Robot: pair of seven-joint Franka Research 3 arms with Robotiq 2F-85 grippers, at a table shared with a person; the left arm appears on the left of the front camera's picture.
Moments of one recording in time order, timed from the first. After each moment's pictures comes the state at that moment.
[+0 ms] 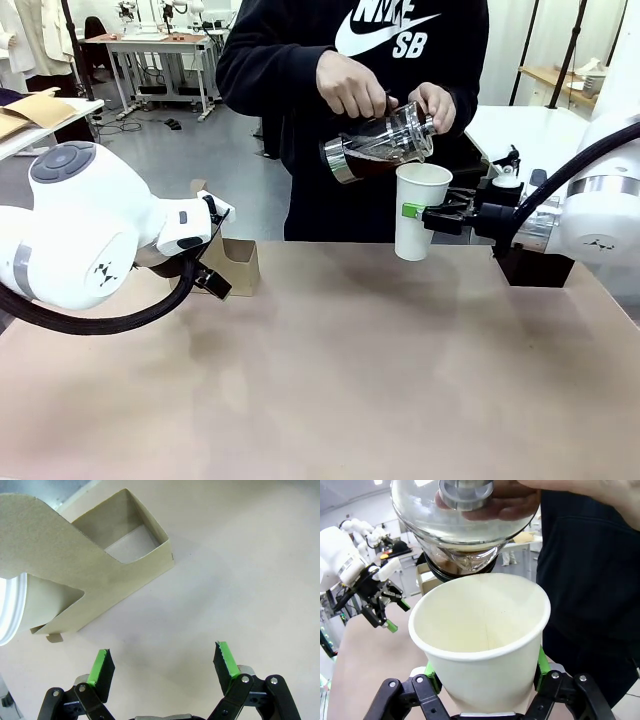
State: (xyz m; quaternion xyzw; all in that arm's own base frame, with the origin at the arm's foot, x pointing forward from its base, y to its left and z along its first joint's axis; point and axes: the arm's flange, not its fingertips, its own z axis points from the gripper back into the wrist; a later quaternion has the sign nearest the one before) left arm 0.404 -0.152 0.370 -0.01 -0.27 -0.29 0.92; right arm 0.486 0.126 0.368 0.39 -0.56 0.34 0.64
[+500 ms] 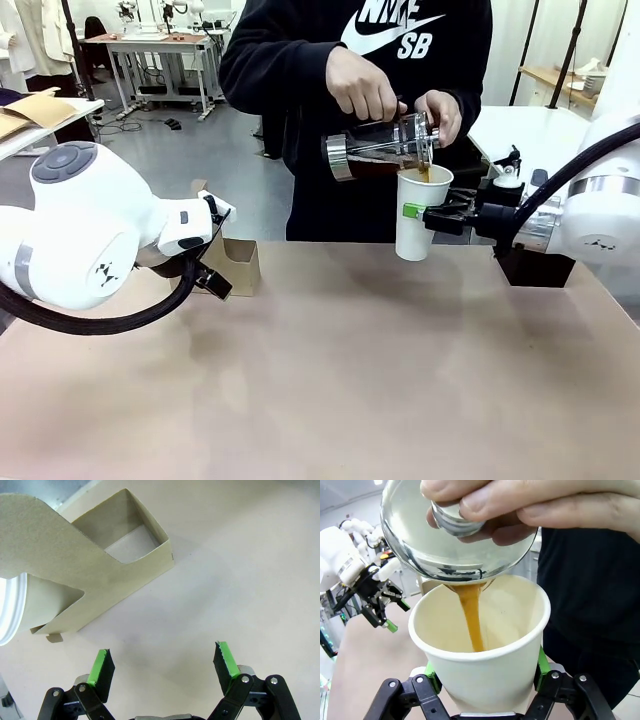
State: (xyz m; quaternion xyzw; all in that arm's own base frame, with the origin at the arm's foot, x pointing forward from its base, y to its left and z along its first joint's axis) left arm 0.404 -0.152 0.370 -0.01 -0.27 -0.29 0.92; right arm 0.486 0.126 0.368 0.39 -0.56 0.34 0.64
